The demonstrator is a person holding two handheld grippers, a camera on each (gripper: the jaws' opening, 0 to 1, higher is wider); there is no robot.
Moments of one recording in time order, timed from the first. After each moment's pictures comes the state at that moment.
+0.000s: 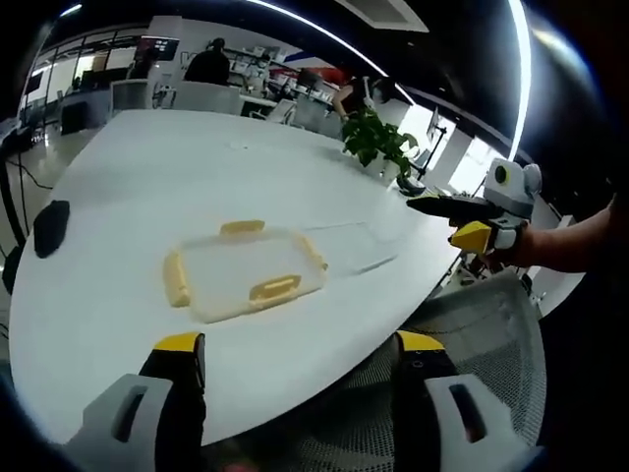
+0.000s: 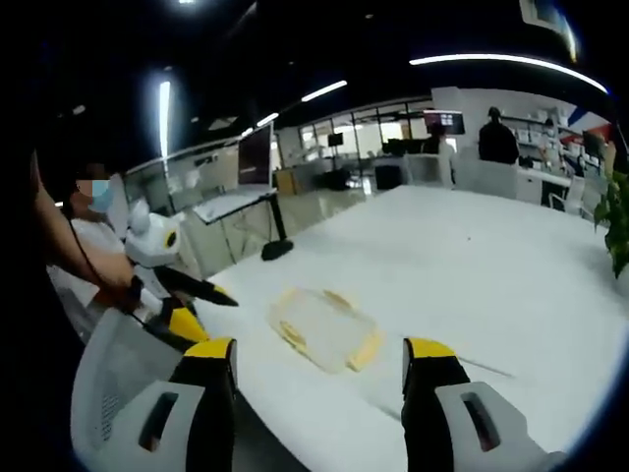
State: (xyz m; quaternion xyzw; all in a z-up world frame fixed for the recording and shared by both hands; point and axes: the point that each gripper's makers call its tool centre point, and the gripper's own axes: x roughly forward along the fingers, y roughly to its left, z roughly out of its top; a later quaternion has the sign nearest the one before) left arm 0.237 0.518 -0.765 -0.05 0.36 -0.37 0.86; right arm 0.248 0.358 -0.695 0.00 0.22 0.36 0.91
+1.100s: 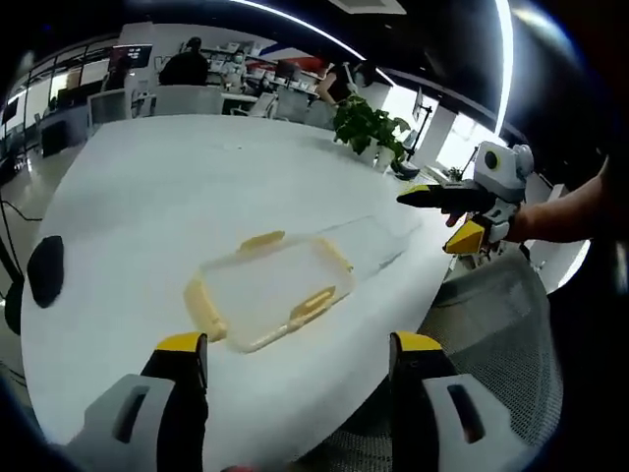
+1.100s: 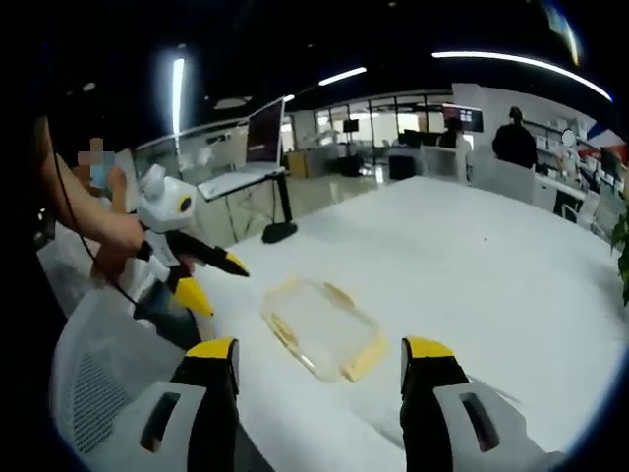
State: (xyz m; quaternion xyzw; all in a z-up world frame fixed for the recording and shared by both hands) left arm 0.275 0.535 -0.771 0.00 0.35 -0.40 0.85; right arm 0.273 0.376 -0.719 -0.04 0.24 0.39 0.89
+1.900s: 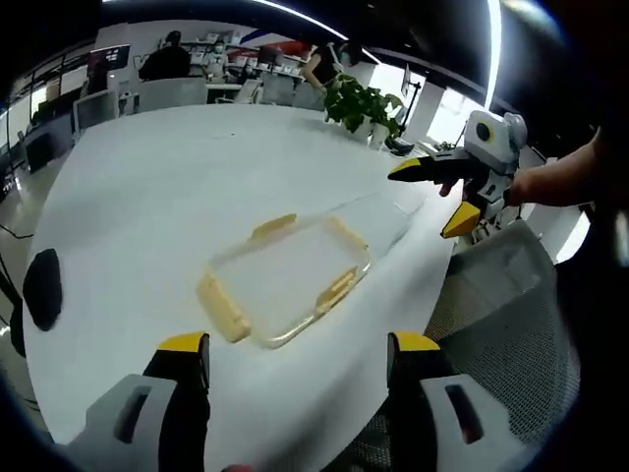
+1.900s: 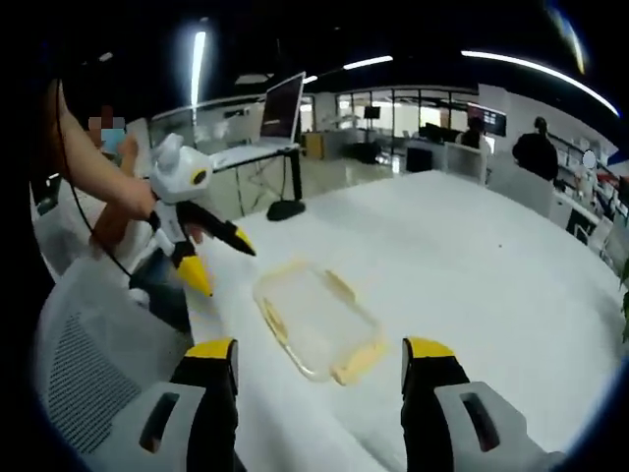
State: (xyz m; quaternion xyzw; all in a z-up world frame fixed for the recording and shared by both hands) left arm 0.290 0.547 -0.792 0.05 0.37 -0.42 0.82; right arm 0.289 0.388 -0.738 -0.11 0.25 0.42 0.86
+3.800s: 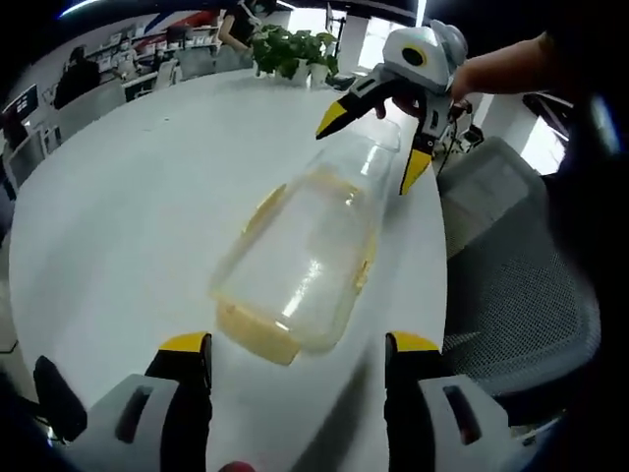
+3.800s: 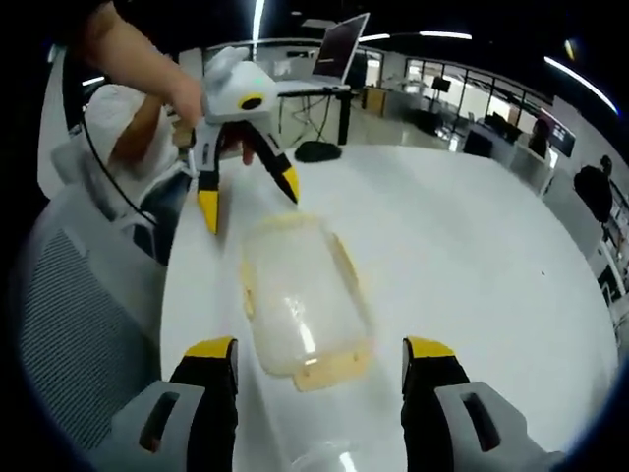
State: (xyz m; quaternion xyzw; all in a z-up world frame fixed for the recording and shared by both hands) left arm 0.323 0.552 -0.817 0.21 0.39 -0.54 0.71; right arm 0.325 0.401 -0.786 -0.24 0.31 0.50 0.77
